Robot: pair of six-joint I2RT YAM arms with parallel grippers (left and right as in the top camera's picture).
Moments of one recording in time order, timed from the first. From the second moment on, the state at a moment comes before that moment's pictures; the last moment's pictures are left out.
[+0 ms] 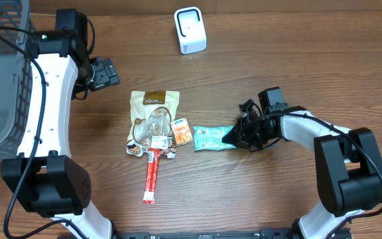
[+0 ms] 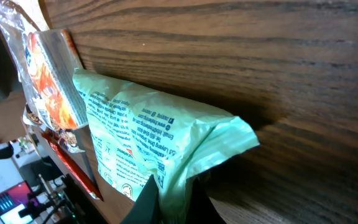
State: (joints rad) left arm 0.04 1.86 1.83 -1.34 -0.08 -0.37; right arm 0.20 1.84 0.89 -0.45 -0.75 0.36
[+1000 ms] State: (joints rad) left arm 0.04 1.86 1.83 -1.34 -0.09 -0.37; right arm 0.20 1.66 1.67 -0.93 -0.50 0.20
